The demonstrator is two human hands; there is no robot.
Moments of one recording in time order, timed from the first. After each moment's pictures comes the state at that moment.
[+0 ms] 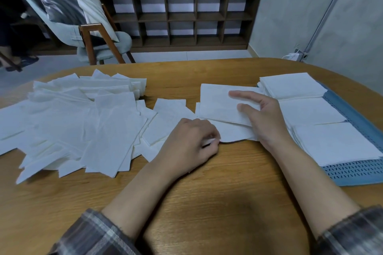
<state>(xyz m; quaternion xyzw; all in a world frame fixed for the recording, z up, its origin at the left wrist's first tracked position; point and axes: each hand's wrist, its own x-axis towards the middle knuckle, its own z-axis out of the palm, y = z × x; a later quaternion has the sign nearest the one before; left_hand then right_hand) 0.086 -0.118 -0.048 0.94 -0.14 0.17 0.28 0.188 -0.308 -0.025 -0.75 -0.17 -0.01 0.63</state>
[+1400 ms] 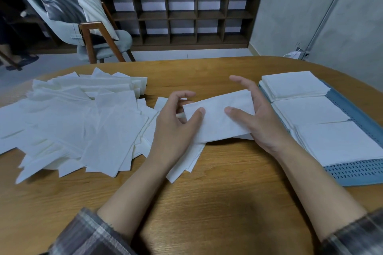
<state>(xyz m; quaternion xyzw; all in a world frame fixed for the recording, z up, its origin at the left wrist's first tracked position) 0.085 -0.113 -0.030 0.77 0.07 0.25 0.59 0.172 -0.306 -0.019 -0.73 -0.28 0.06 0.62</state>
